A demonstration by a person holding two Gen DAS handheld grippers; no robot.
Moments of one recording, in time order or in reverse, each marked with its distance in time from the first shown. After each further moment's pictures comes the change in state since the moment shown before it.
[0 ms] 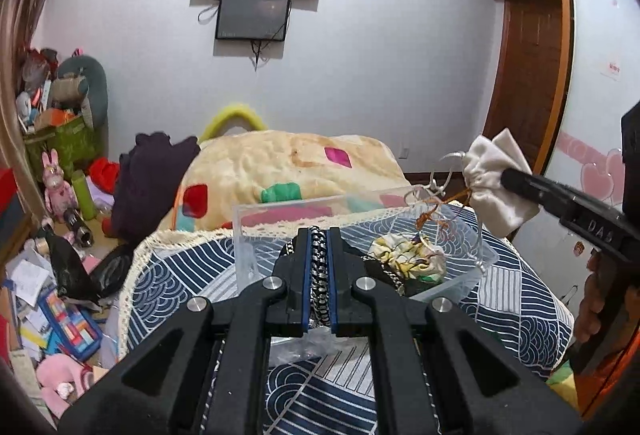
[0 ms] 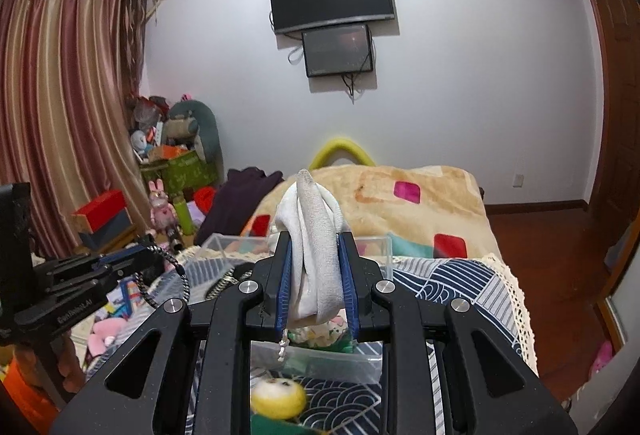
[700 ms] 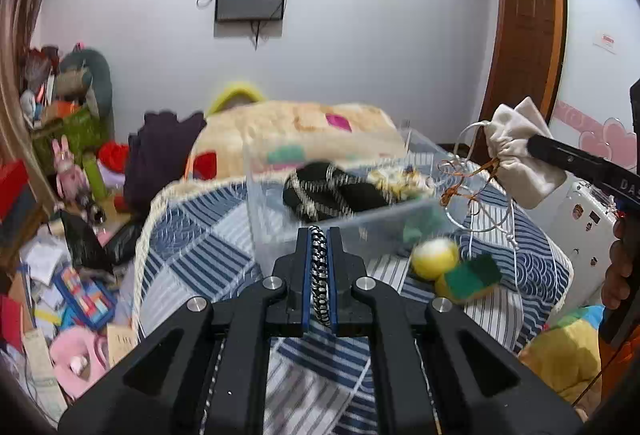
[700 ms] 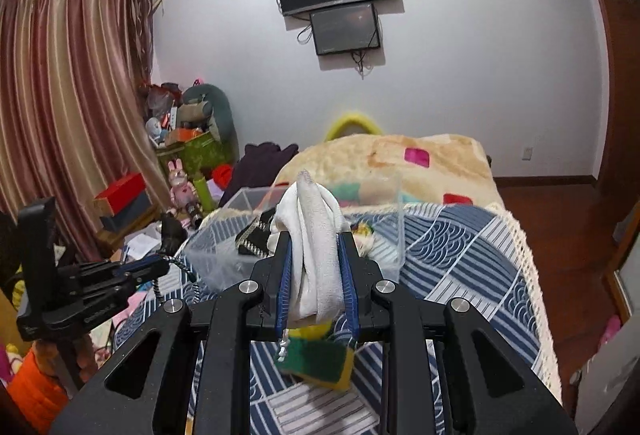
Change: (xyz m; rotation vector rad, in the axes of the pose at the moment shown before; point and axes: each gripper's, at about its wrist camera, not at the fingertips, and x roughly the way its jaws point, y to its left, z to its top) left arm -0.044 -0.012 -0.041 0.061 0.057 0.026; right arm -0.048 0.002 -0.031 0.040 0.054 0.055
